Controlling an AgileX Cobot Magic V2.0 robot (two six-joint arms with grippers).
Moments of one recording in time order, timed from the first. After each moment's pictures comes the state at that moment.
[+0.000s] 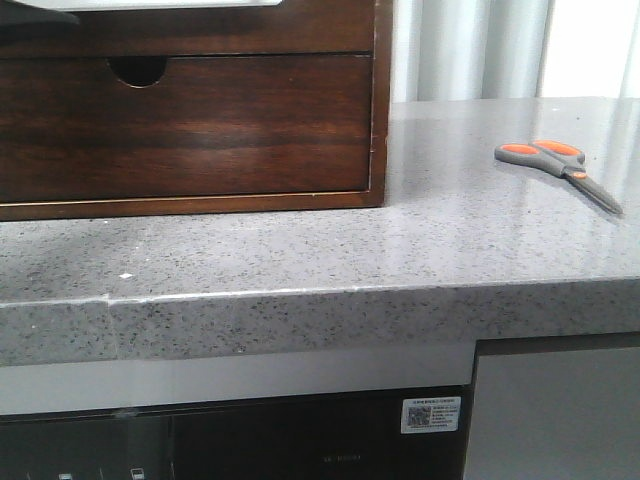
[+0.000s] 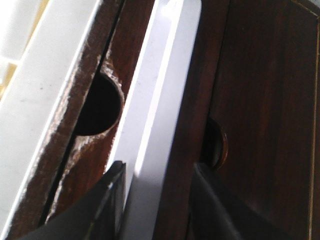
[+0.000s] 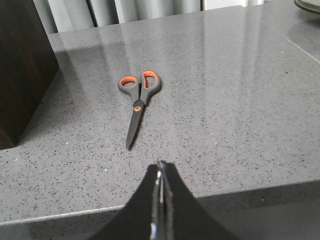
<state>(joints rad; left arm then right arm) -0.18 1.18 -0.59 0.94 -0.56 0.32 -0.07 0.23 -0.35 0.02 0.46 0.09</state>
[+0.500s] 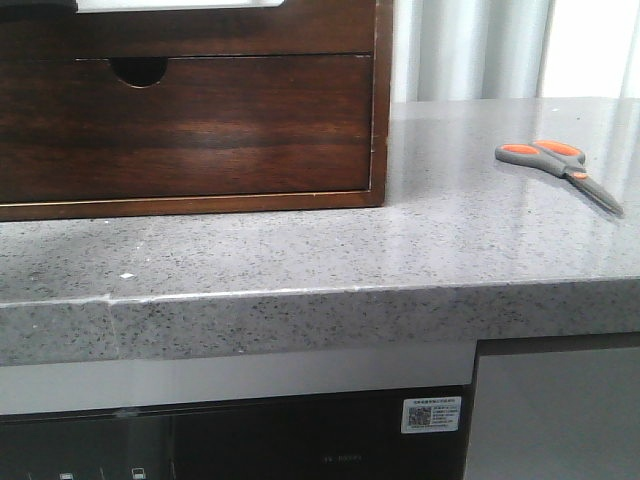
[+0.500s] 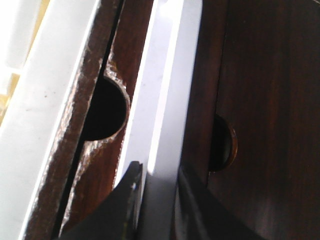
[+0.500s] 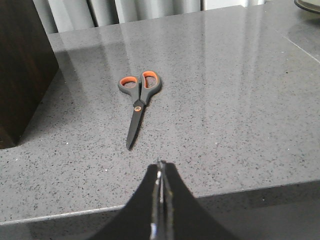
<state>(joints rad) -0.18 1.18 -0.61 0.96 -0.56 0.37 -0.07 0.23 -0.35 0.02 0.46 0.09</state>
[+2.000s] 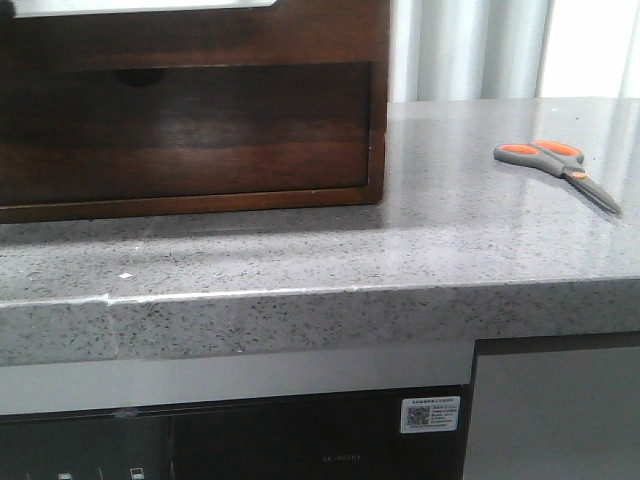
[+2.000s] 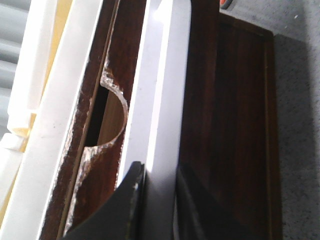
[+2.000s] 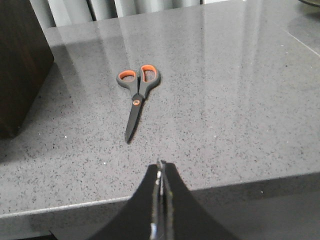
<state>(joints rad) -0.23 0.87 -0.41 1.01 -0.51 0.34 -0.07 0.23 -0.35 0.02 0.49 0.09</state>
